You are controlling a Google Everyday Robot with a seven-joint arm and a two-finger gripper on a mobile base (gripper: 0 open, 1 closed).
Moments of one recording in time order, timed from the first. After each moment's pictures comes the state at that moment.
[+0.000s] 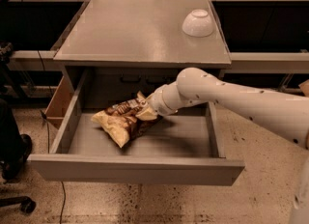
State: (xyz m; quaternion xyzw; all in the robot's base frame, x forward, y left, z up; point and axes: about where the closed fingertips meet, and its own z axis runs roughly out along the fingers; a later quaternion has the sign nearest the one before) arm 0.638 0.031 0.664 -0.57 0.73 0.17 0.34
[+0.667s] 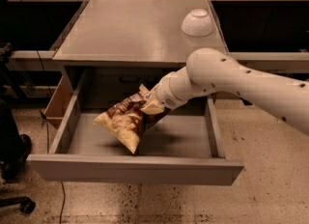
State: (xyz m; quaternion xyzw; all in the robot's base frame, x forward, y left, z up) arm 0.590 0.016 0.749 -0.58 0.72 0.15 0.34
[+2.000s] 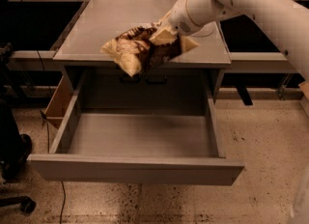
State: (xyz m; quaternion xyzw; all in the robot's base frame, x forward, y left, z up) arm 0.712 -0.024 0.925 -0.57 0.70 0.09 0.43
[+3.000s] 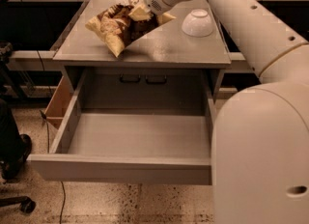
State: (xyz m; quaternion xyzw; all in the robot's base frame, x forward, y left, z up) arm 0.801 0.044 0.957 -0.55 0.69 0.09 0.47
